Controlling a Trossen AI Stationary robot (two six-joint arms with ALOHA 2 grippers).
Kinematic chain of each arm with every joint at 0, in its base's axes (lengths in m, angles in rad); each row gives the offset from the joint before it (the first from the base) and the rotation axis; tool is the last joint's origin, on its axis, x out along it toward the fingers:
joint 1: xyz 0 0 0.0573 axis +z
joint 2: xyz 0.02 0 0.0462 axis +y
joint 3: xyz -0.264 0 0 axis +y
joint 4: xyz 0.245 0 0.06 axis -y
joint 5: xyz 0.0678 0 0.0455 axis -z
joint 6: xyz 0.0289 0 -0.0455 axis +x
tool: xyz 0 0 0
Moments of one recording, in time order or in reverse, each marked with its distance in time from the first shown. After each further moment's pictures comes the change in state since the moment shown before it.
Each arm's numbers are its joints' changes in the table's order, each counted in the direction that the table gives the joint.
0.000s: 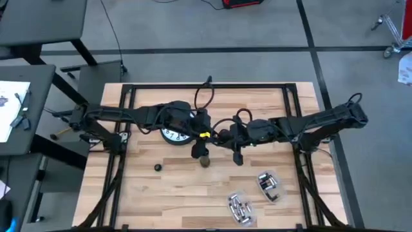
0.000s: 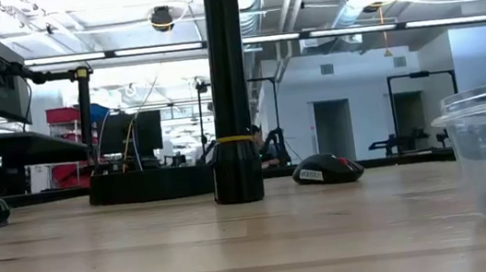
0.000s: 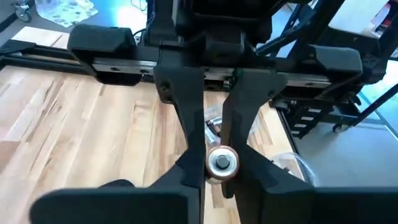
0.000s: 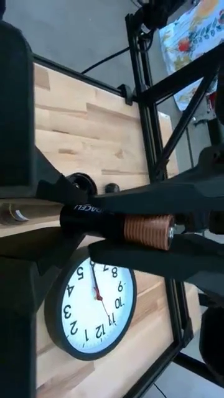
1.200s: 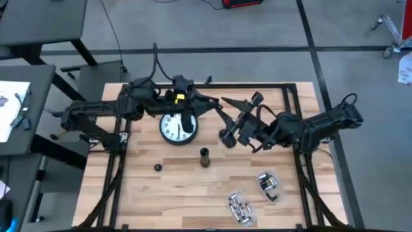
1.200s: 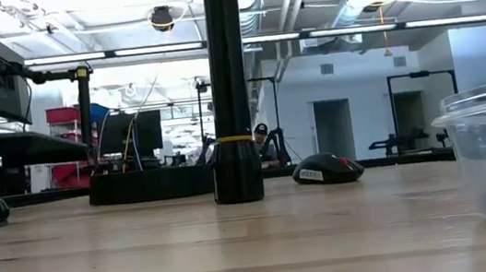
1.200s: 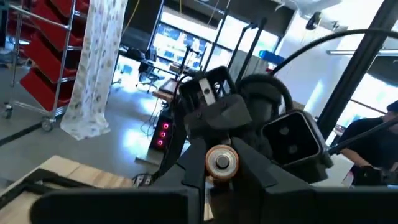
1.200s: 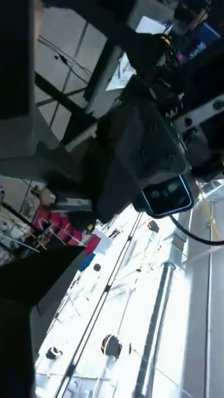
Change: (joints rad) left arm 0.044 -0.117 -0.114 0.316 -0.134 -0.139; right arm 0.094 0.083 -0.117 0.870 0.568 -1.298
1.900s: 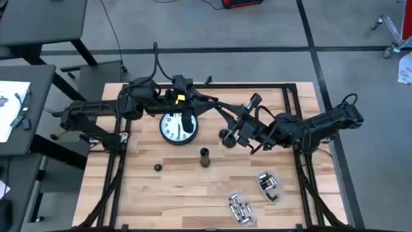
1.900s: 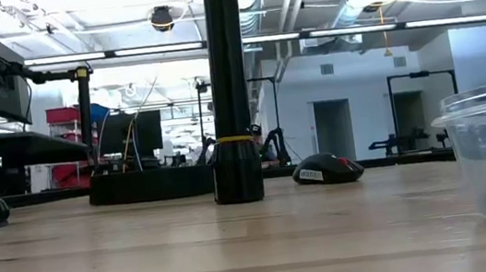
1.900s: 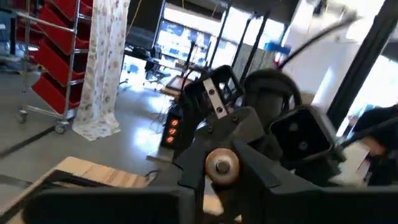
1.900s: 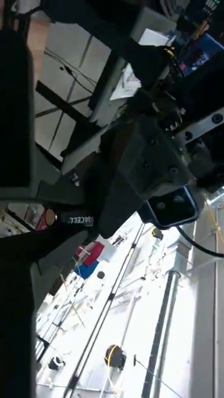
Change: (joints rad) left arm 0.000 -0.011 -0.002 -0.085 0.003 0.114; right arm 0.006 -0.003 0.000 -0.060 0.004 0.046
